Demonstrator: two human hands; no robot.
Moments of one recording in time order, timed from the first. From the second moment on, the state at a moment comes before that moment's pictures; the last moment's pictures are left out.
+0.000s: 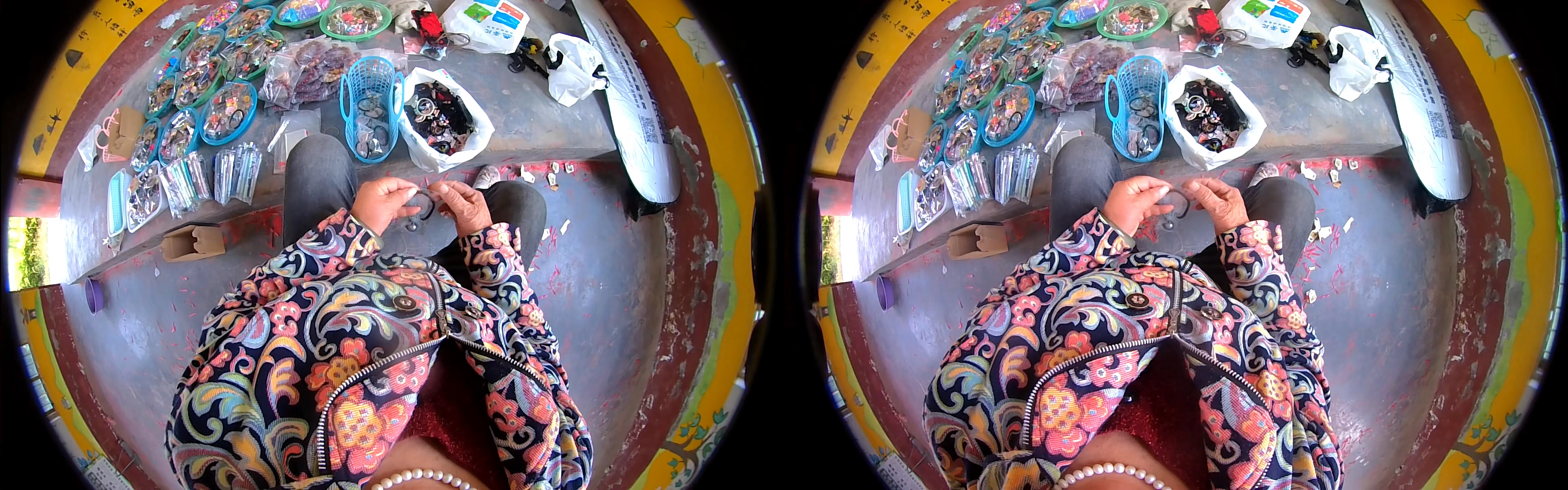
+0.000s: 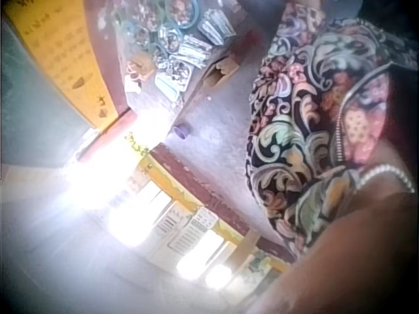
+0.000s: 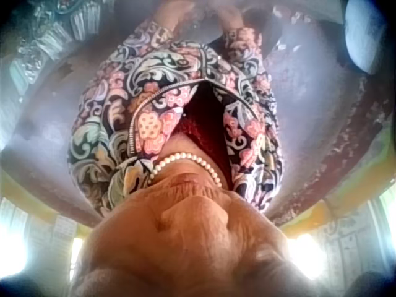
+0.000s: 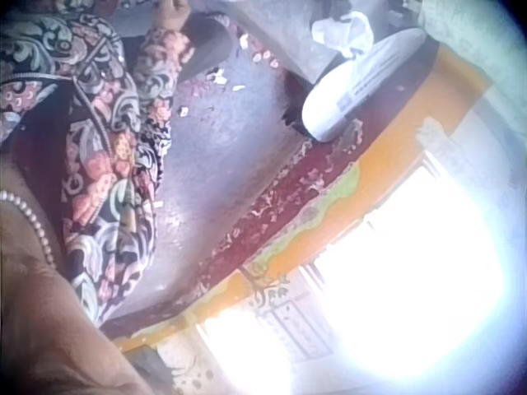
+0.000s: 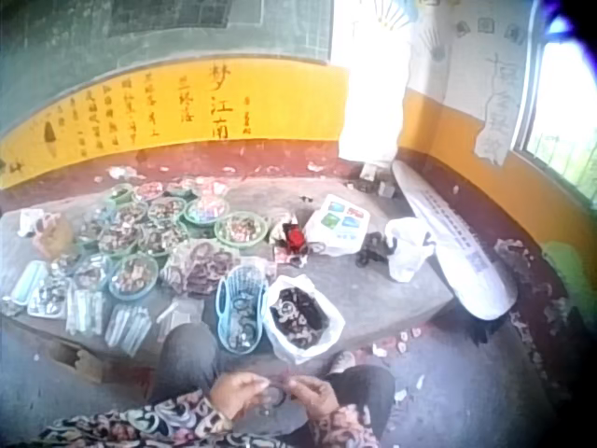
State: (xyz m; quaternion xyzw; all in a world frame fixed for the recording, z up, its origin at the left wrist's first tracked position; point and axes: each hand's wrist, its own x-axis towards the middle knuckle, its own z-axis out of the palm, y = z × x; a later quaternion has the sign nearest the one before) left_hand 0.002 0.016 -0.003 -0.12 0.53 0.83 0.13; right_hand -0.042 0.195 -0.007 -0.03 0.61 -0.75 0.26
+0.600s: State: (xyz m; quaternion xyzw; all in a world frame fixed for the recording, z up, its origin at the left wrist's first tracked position) left_hand 0.001 0.014 -0.005 -0.09 0.51 0.84 0.14; right_hand -0.041 0.196 -0.014 -0.10 0.69 -0.69 0.19
